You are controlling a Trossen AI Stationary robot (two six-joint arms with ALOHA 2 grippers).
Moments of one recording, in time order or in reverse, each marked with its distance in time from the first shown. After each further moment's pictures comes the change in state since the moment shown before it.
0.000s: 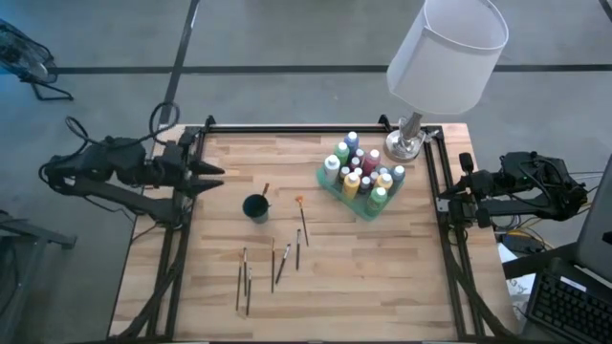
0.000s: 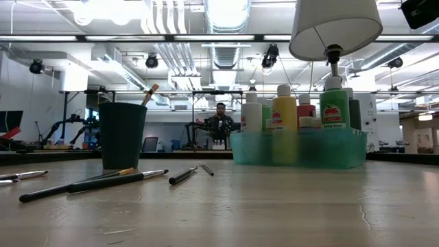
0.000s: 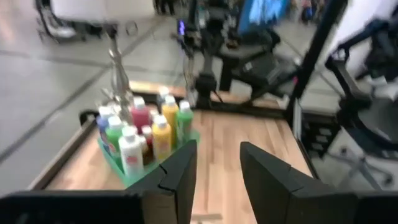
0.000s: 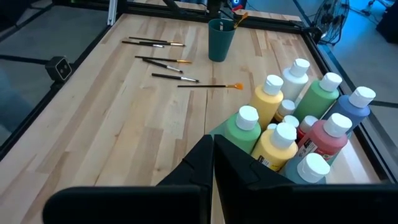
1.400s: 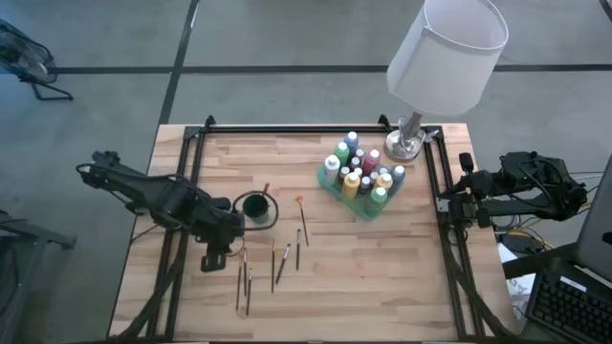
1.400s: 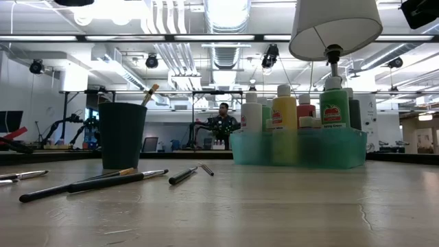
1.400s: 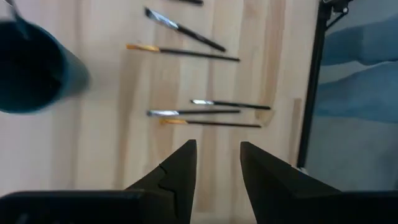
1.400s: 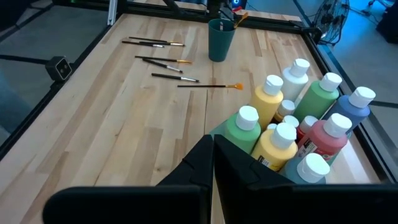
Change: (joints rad) left arm -0.243 0.505 0.208 -0.608 0.297 -0.403; right arm 0.000 0.000 0.000 0.000 0.000 -0.001
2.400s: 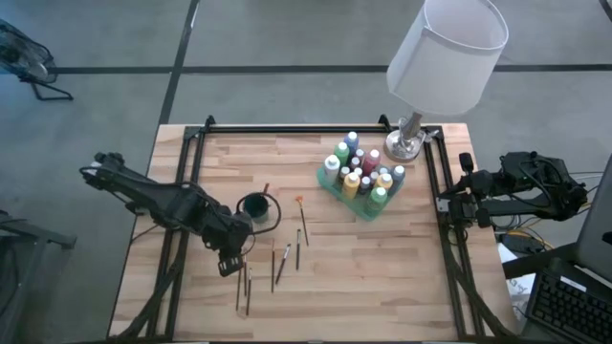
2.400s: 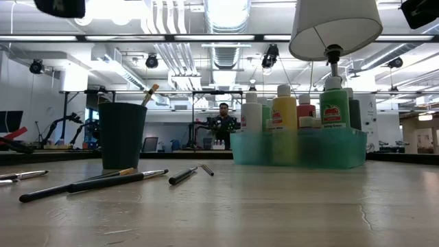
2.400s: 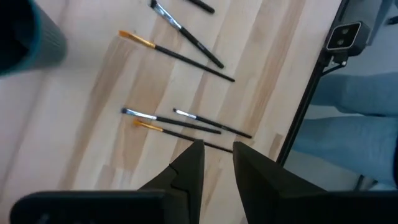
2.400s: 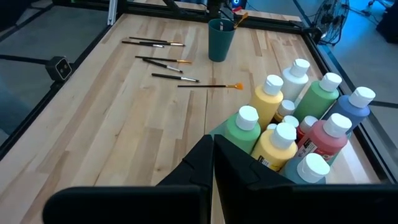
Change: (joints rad) left arm -0.007 0.035 -0.073 0.137 0.006 -0.298; right arm 0.000 0.000 0.000 0.000 0.000 -0.001
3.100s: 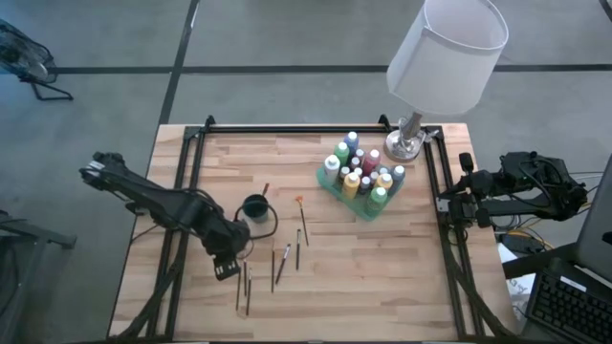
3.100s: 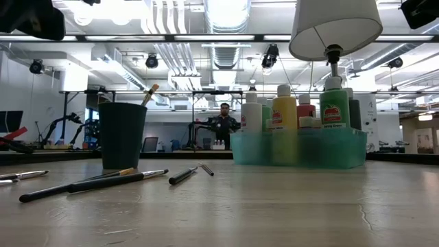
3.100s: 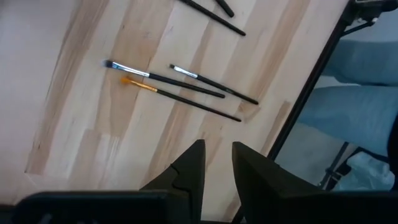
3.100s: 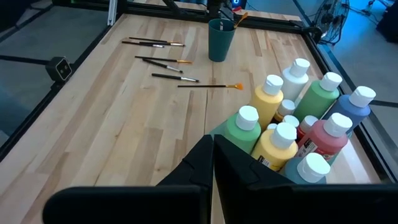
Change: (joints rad) left arm 0.000 -0.022 -0.159 0.059 0.150 -0.042; right arm 0.000 0.000 0.000 0.000 0.000 0.004
